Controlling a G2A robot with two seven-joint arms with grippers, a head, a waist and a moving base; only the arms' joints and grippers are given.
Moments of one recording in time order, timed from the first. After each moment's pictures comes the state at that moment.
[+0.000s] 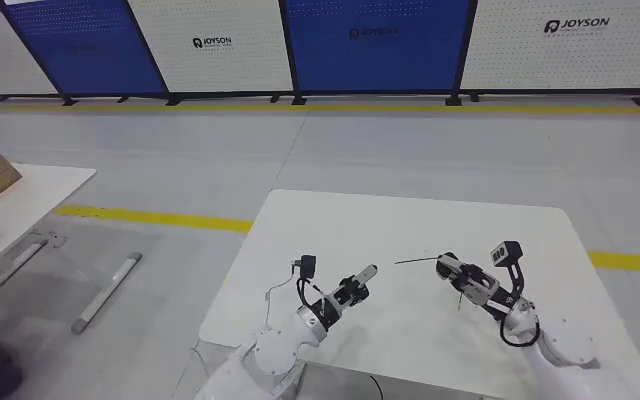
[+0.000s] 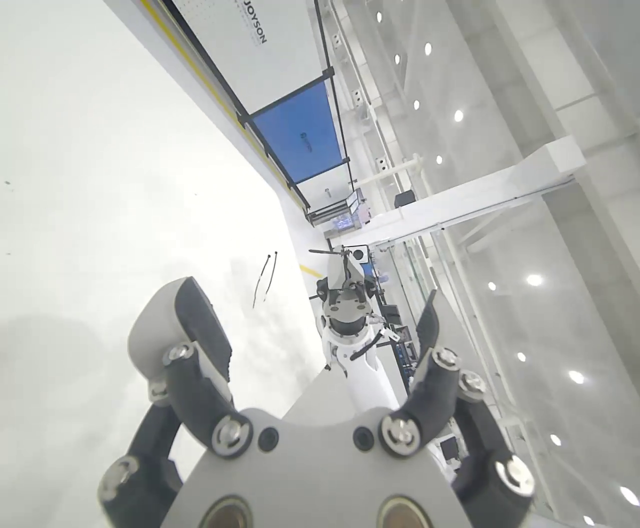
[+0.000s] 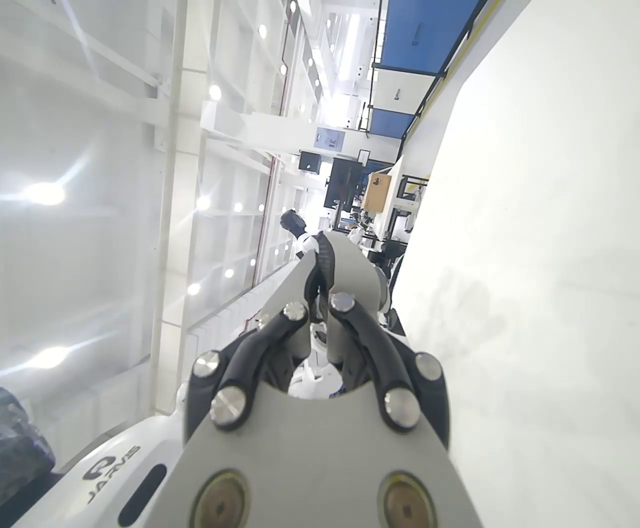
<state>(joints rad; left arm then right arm) 1.58 -1.20 -1.10 -1.76 -0.04 -0.14 -0.14 -1.20 -1.04 1.06 -1.29 0.68 -0.34 0.77</state>
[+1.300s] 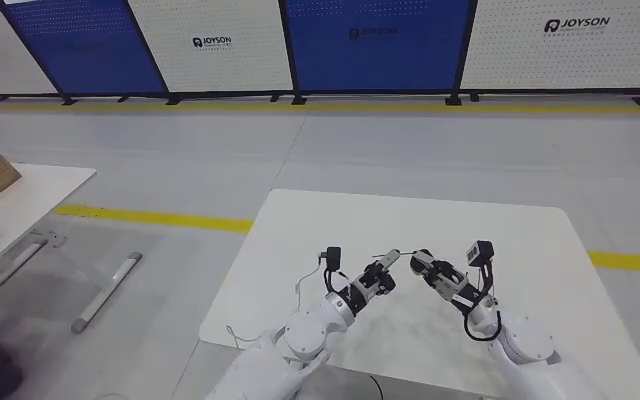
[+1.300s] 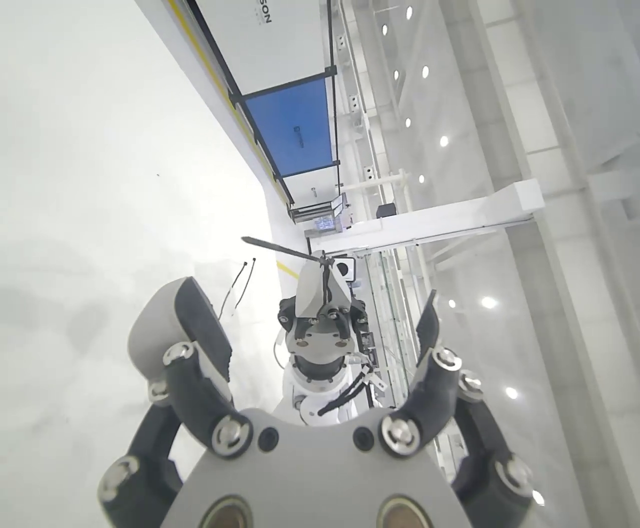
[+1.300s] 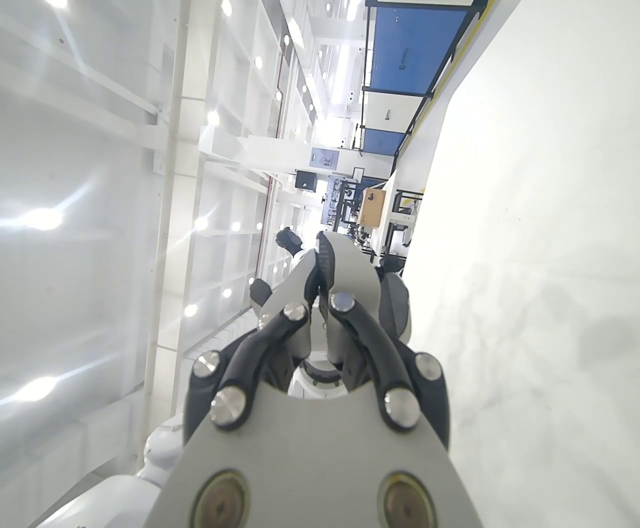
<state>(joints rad) 1.37 -1.26 -0.93 -1.59 -0.24 -0.11 -0.07 -1.17 -1.10 0.94 -1.31 0.62 -0.32 0.55</state>
